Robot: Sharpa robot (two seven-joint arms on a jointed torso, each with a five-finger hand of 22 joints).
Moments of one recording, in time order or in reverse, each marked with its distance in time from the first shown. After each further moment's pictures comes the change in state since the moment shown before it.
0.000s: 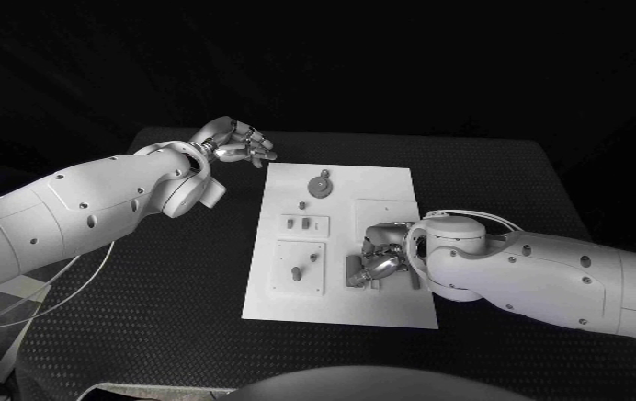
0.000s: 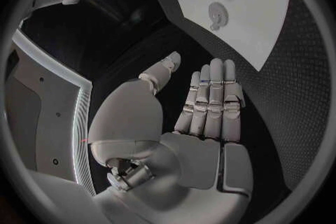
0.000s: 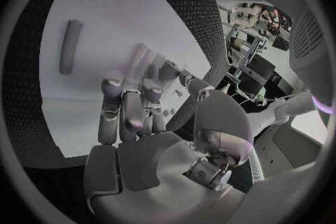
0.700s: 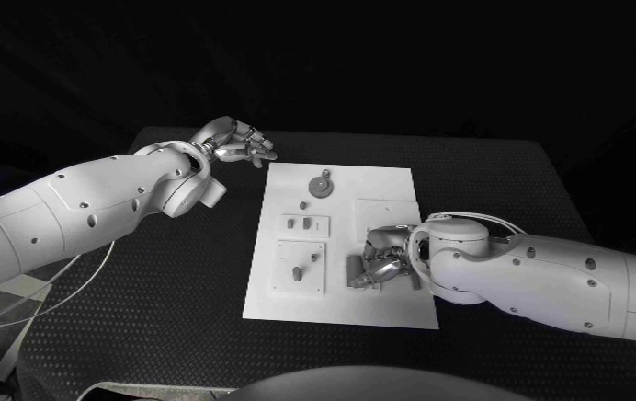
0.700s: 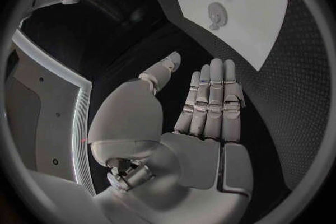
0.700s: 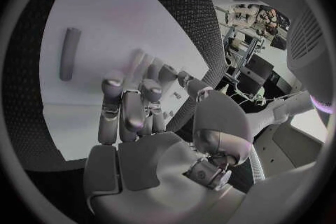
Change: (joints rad) left arm 0.000 -0.002 0.000 0.000 0.000 0.001 -0.001; left_hand 0.000 0.000 0.000 0.000 0.000 0.000 0.000 0.000 0.000 0.000 0.000 0.000 0.001 0.000 0.000 0.000 0.002 0.000 0.000 0.000 0.000 -0.001; right arm -0.003 -0.011 -0.001 0.011 0.011 0.012 0.007; right_hand 0.003 0.003 0.000 0.000 0.000 -0.004 0.000 0.000 0.000 0.000 0.000 0.000 0.000 0.001 0.003 0.000 0.000 0.000 0.000 0.000 0.000 0.000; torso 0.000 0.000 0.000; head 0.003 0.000
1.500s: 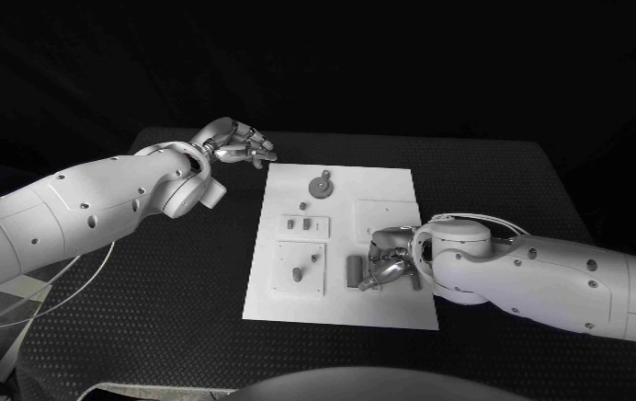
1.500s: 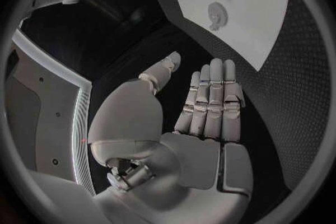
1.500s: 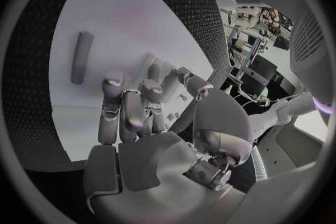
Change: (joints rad) left arm 0.000 0.000 0.000 0.000 0.000 0.000 -0.001; left_hand 0.000 0.000 0.000 0.000 0.000 0.000 0.000 0.000 0.000 0.000 0.000 0.000 0.000 0.000 0.000 0.000 0.000 0.000 0.000 0.000 0.000 0.000; right arm -0.003 -0.005 -0.003 -0.016 -0.007 0.007 -0.012; right_hand -0.003 0.016 -0.006 0.005 0.000 0.004 0.000 -0.006 -0.004 0.000 0.000 0.000 0.000 -0.004 0.000 0.000 0.000 0.002 -0.001 0.002 0.000 0.000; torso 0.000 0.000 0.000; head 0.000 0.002
